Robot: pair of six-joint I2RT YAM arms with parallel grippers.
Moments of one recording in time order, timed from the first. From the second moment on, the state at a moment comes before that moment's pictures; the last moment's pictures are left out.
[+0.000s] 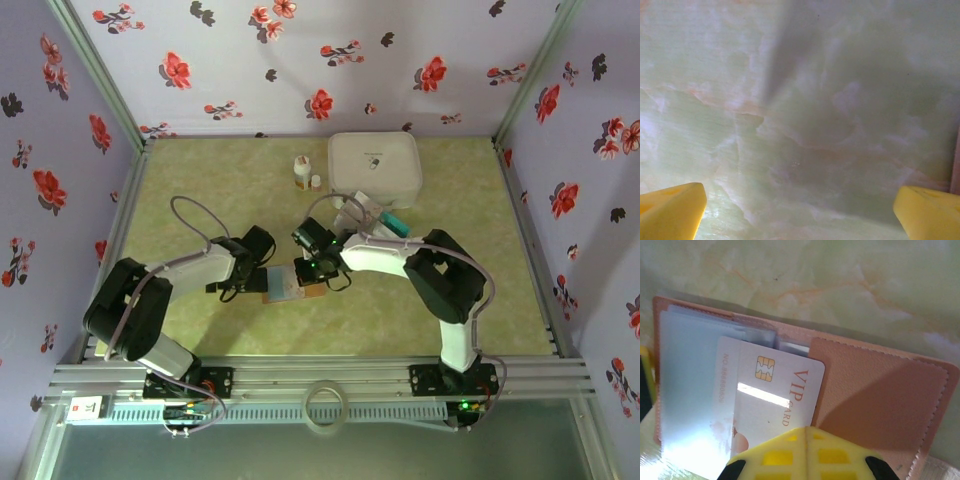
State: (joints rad) left arm -0.62 1.55 0.80 -0.73 -0.33 -0.64; right arm 0.91 1.92 1.22 -0.43 -0.18 0.58
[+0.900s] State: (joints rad) left arm -0.64 1.54 0.82 -0.75 -0.37 -0.67; right arm 0.92 1.90 1.24 -0.43 -0.21 0.59
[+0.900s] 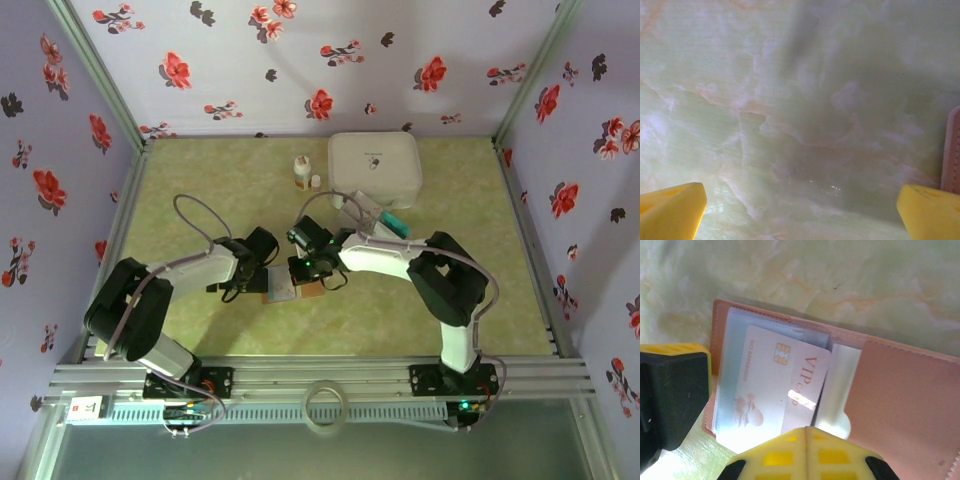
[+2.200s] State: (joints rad) left arm -0.62 1.53 0.79 -0.72 -0.34 -0.70; right arm 0.93 2.01 1.32 -0.42 -0.23 0.61
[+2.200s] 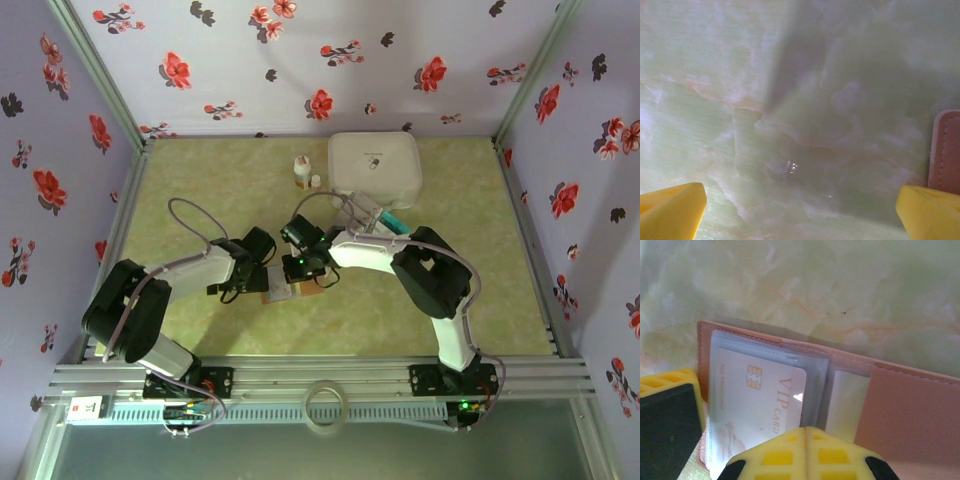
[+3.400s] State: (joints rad) left arm -0.47 1.15 0.77 -0.80 -0.30 -0.69; right arm 0.78 1.60 1.01 -0.40 -0.15 0.63
